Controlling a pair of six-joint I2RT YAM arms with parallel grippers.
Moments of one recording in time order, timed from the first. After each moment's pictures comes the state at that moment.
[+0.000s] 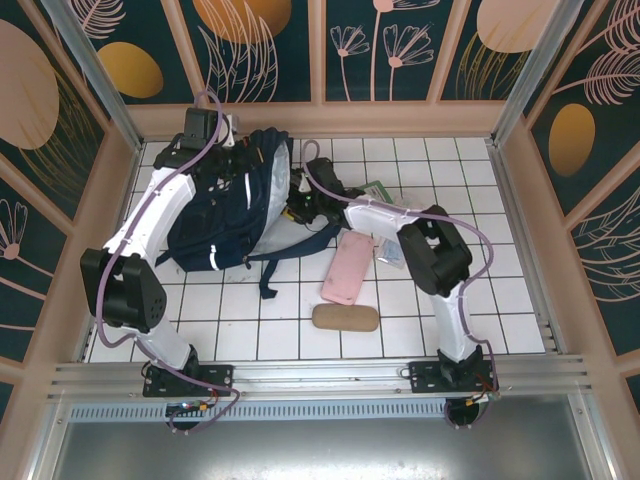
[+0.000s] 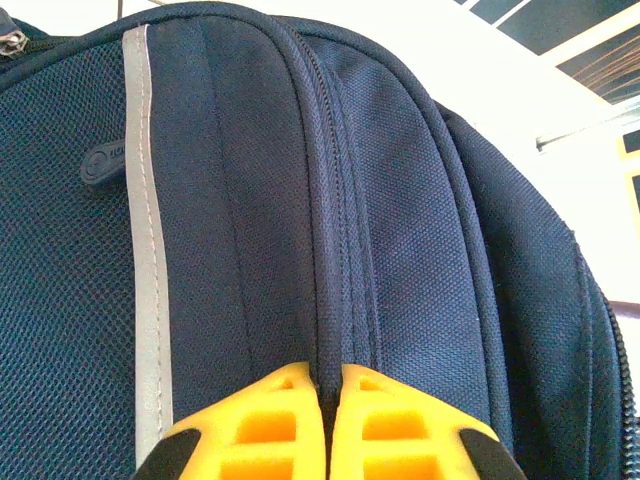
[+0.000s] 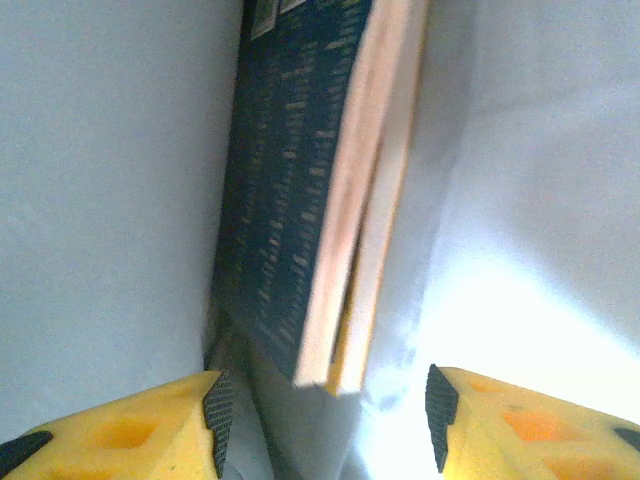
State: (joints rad) left arm -0.21 1.68 1.57 -0.61 0.37 -0.56; right arm 0.70 2.08 1.49 0.00 -0.47 1.02
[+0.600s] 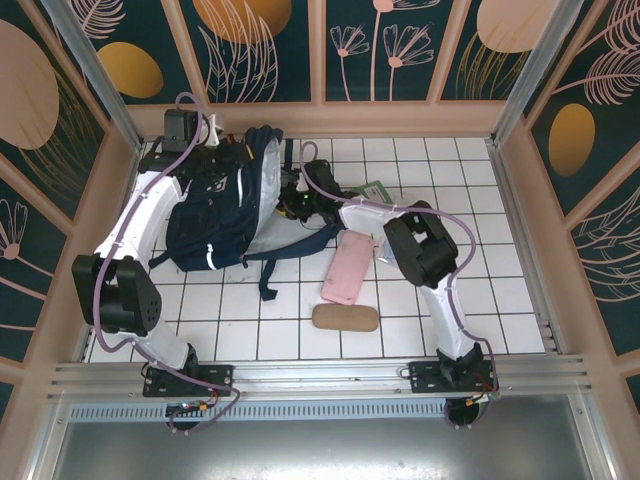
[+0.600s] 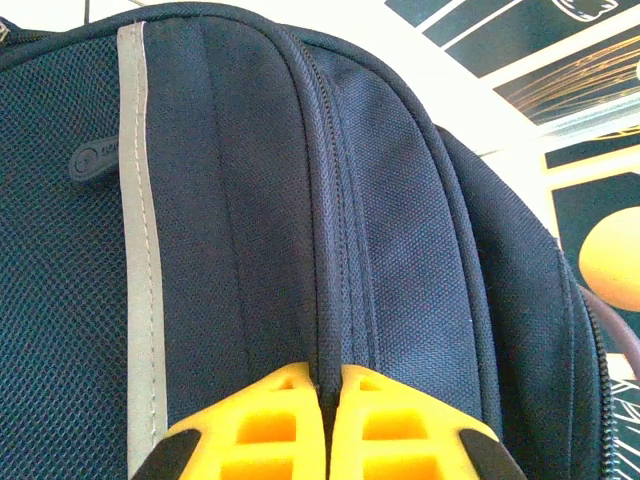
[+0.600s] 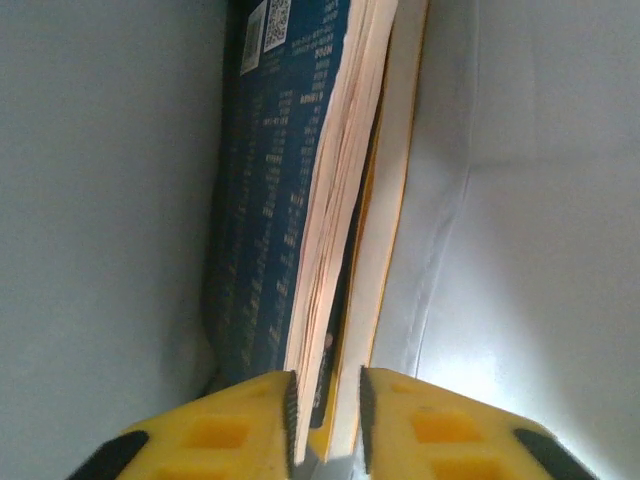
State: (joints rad) left arm -0.12 1.65 1.53 -0.54 0.56 -0.62; right arm 0.69 2.25 1.59 0.15 -0.53 1.11
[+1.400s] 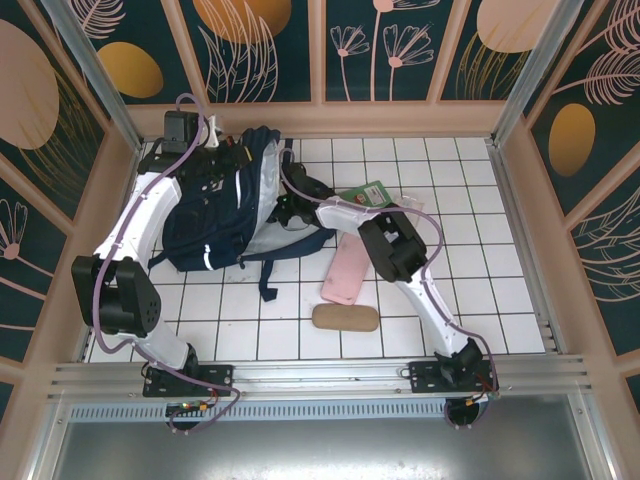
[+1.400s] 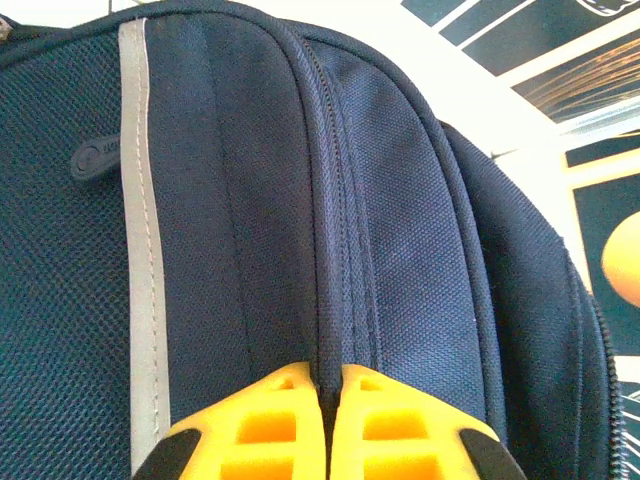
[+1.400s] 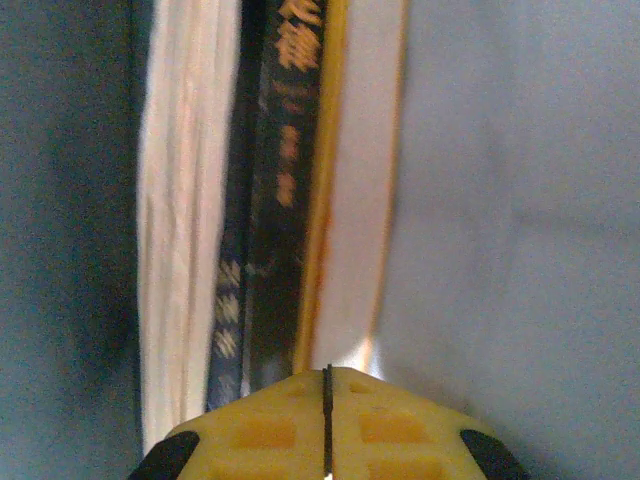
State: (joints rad) left arm -0.12 1.64 1.51 -0.55 0.51 -0.58; right arm 0.74 2.47 1.87 0.04 -0.56 1.13
